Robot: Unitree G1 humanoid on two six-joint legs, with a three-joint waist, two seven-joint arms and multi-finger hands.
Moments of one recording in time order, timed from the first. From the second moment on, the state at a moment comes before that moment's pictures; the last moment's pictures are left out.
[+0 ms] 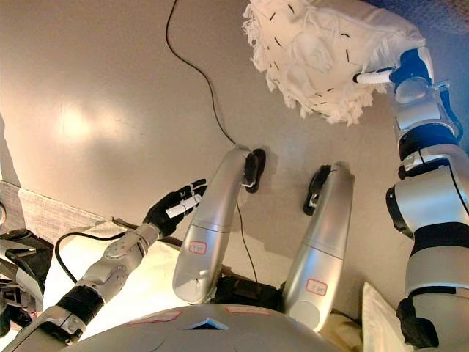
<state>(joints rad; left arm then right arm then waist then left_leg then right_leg) 0.05 0.59 -0.47 0.35 -0.70 -0.11 -0.16 -1.13 -0.71 0.56 1.21 0.32 0.22 -0.09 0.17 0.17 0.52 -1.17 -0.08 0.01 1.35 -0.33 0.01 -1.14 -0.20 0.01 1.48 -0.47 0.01</state>
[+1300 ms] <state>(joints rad) 0.15 0.52 -0.43 0.49 -0.62 -0.05 -0.21 -0.96 -0.70 0.50 1.09 0.34 0.18 0.06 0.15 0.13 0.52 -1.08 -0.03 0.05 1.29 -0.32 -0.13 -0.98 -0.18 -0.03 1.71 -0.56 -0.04</state>
